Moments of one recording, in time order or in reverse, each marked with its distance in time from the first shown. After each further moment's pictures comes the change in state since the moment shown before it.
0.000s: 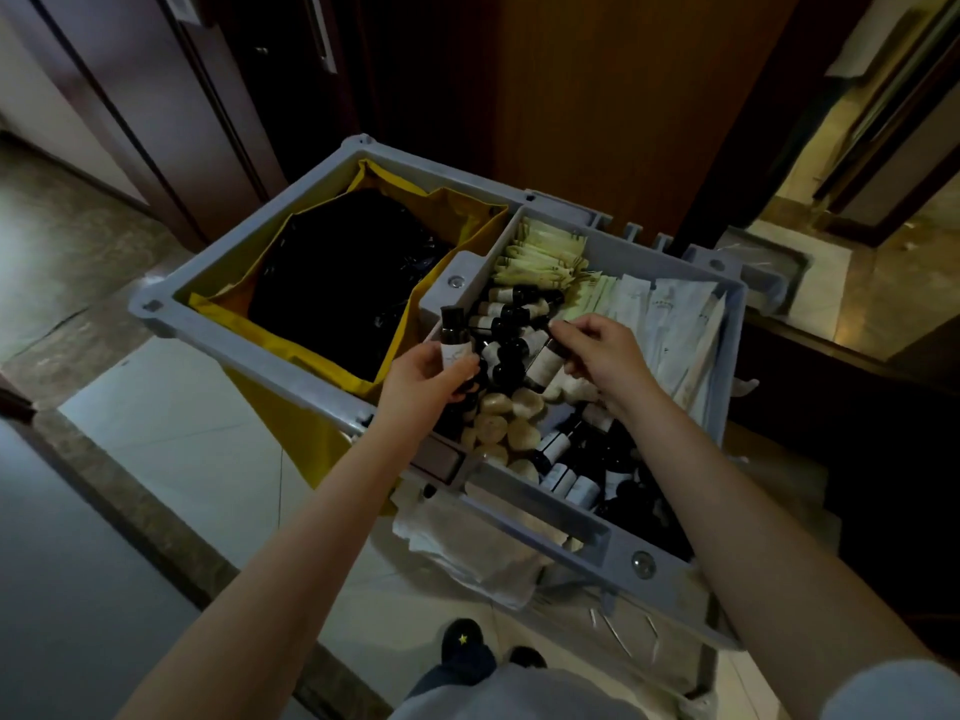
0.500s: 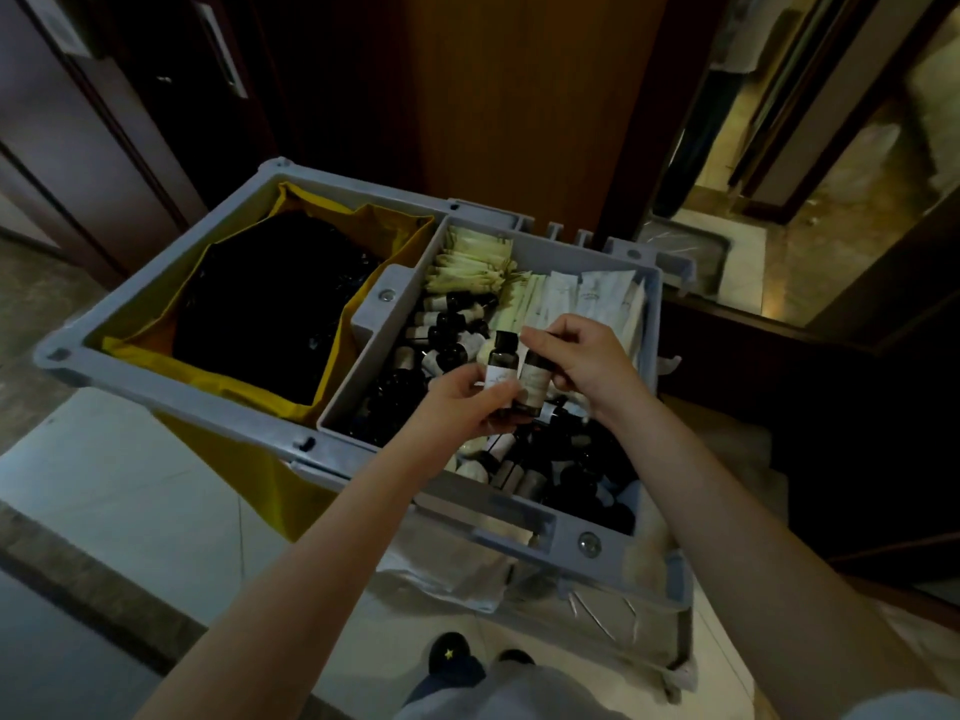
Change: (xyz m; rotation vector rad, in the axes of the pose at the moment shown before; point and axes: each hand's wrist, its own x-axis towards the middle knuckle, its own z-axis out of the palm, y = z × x) left_hand -0.008 0.013 0.070 -0.151 -0.454 -0.206; right_hand -0.043 -0.017 -0.038 0.111 0.058 0.000
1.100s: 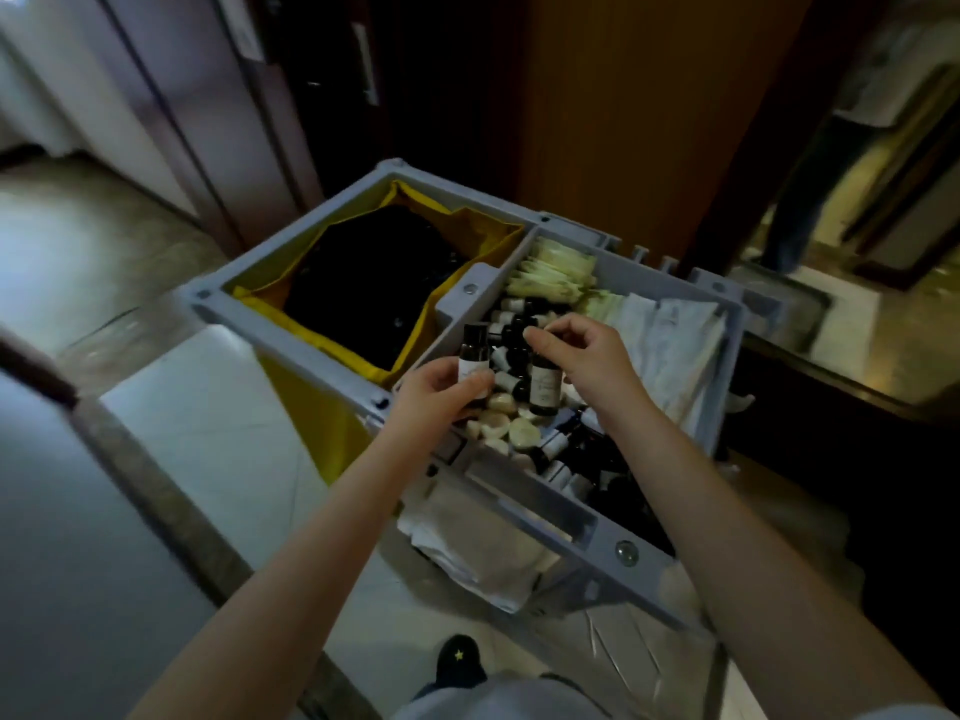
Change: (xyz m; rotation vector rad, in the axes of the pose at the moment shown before) left_hand -0.062 0.000 -0.040 0.081 0.447 0.146; right_hand -0.009 -0.009 0.052 -0.128 -0.184 -0.169
